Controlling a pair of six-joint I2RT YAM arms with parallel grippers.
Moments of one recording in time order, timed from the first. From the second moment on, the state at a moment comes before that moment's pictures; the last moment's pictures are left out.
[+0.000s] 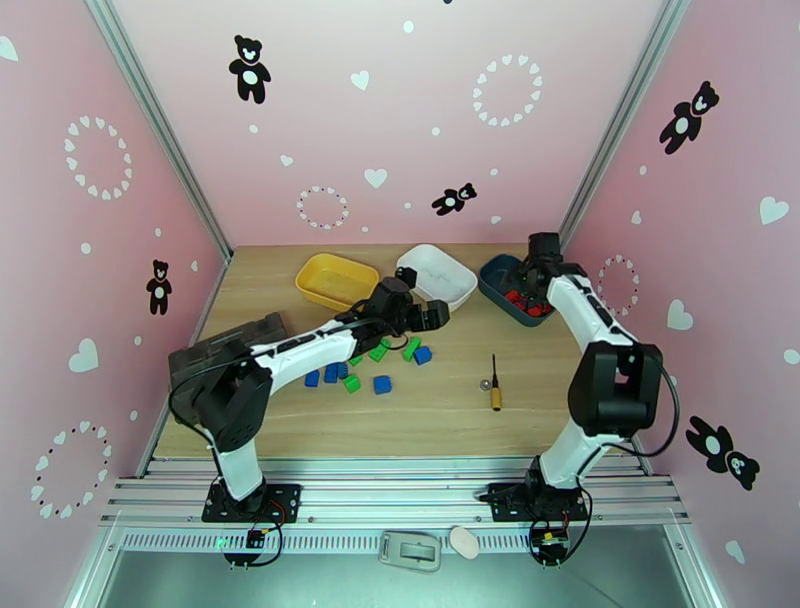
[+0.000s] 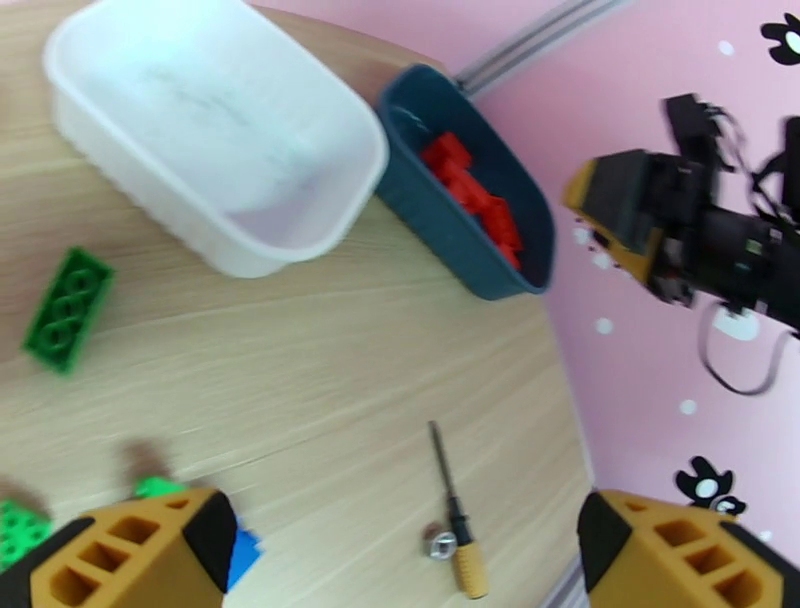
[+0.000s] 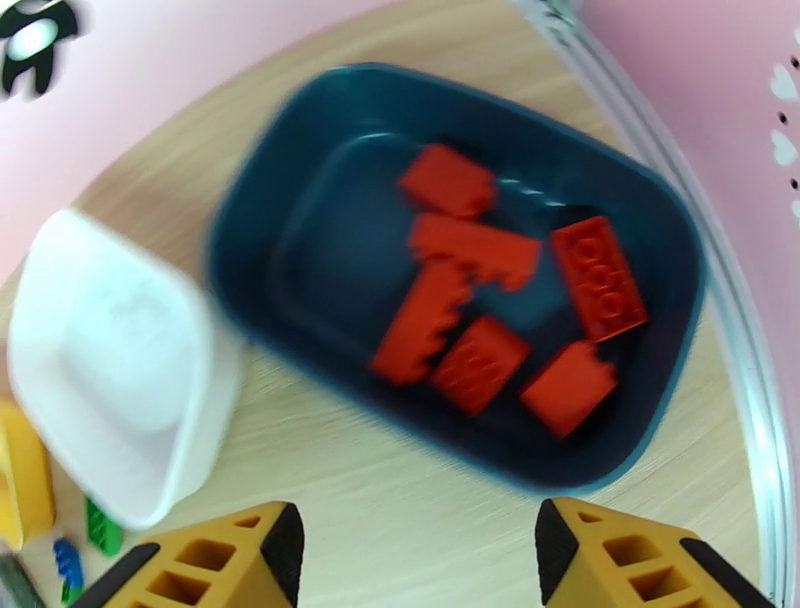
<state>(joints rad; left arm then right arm) -0.77 1.79 1.29 -0.03 0.11 -0.76 0.00 1.71 1.44 -0.65 0.07 0.34</state>
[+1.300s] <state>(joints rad) -0.65 1.29 0.69 -0.10 -0.03 -0.79 0.66 1.88 1.18 -0.61 0.08 0.22</state>
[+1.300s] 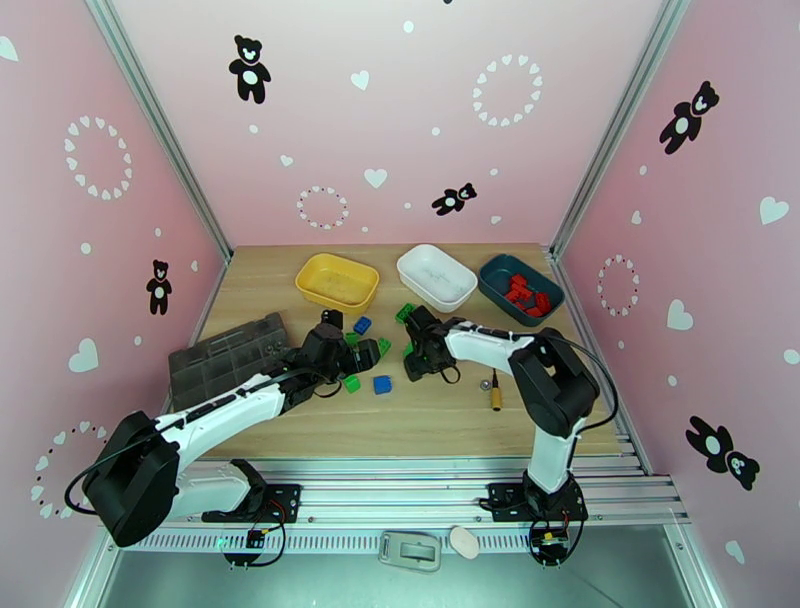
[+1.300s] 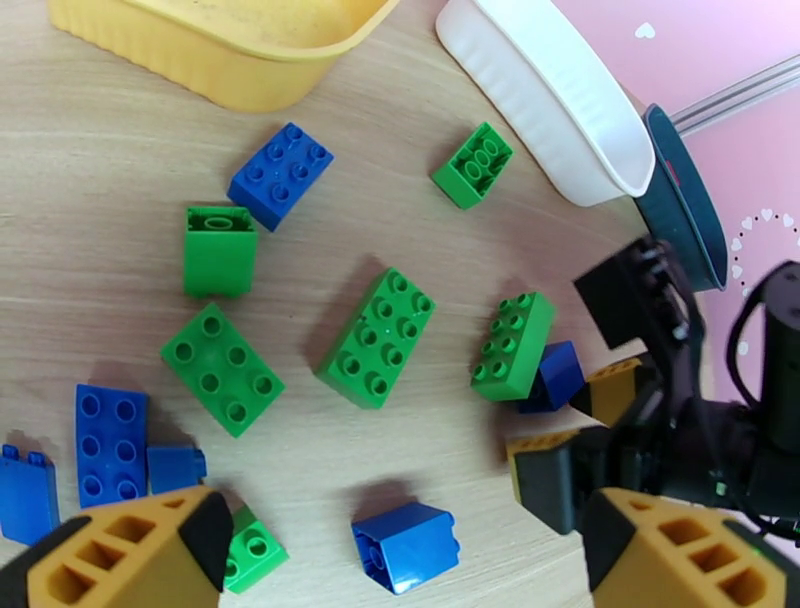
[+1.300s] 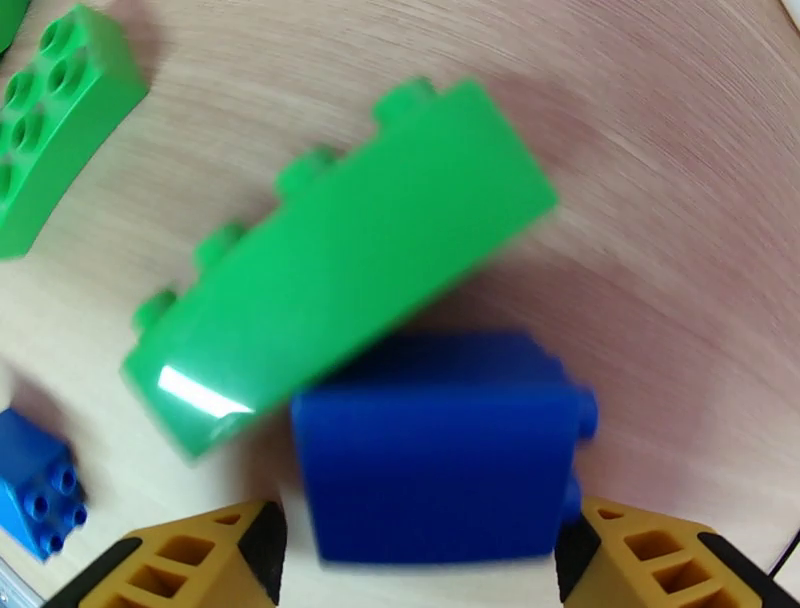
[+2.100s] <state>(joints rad) -0.65 1.69 0.97 0.02 0.11 -0.83 0.54 1.80 1.25 -0.63 0.04 0.24</state>
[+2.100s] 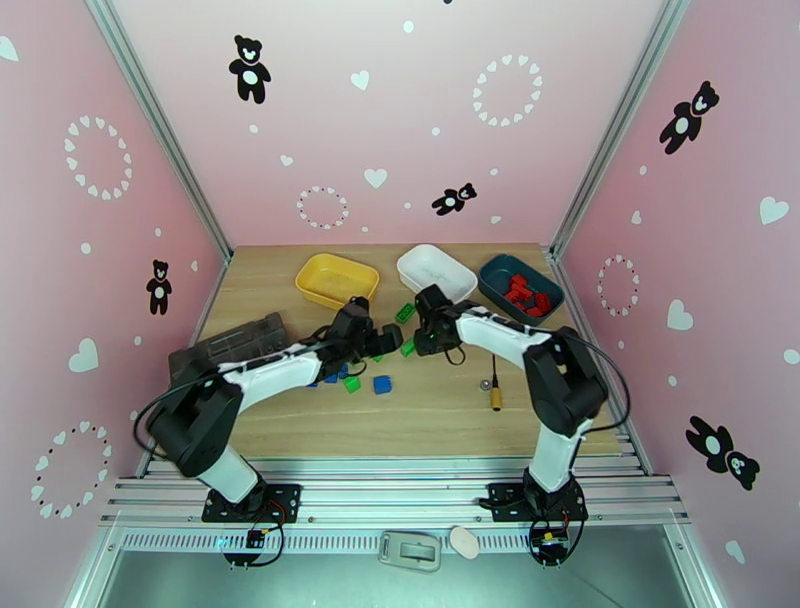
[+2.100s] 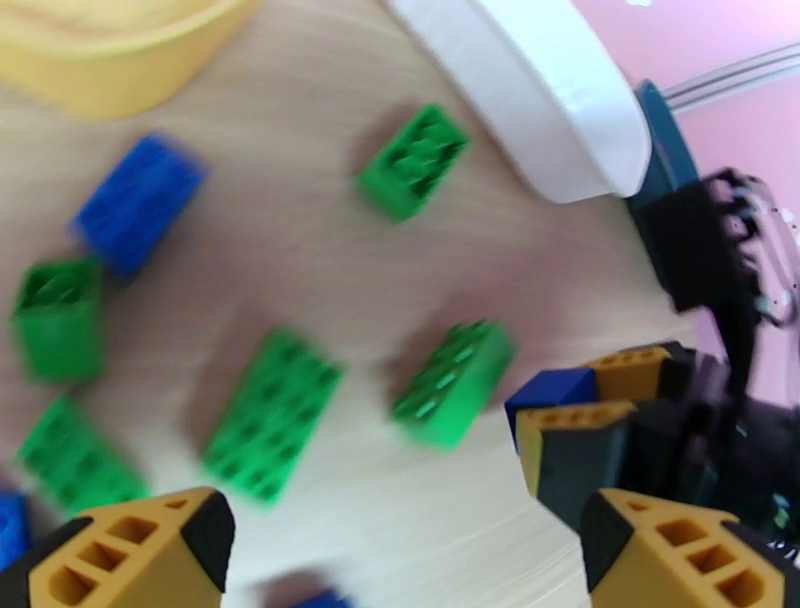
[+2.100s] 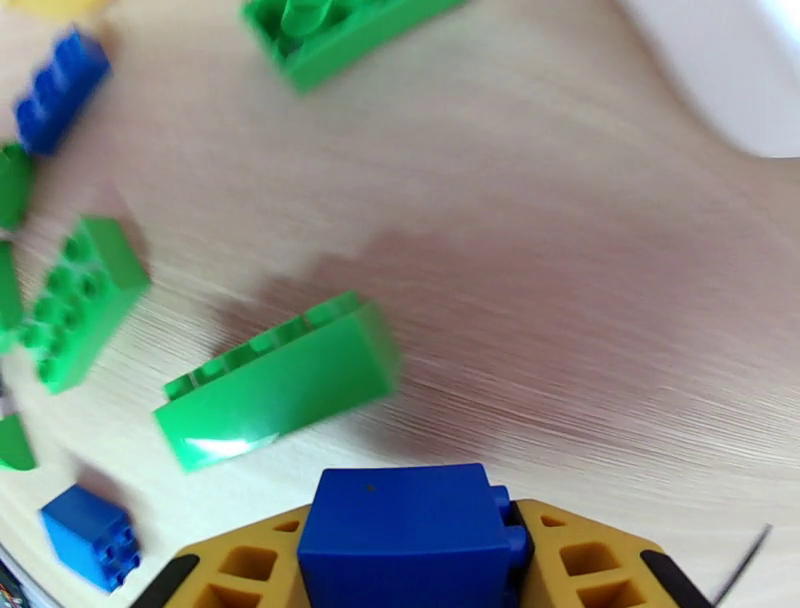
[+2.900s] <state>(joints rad) -0.58 2.01 1.47 0.08 0.26 -0.96 0.29 2.04 1.82 -0.70 0.01 0.35</state>
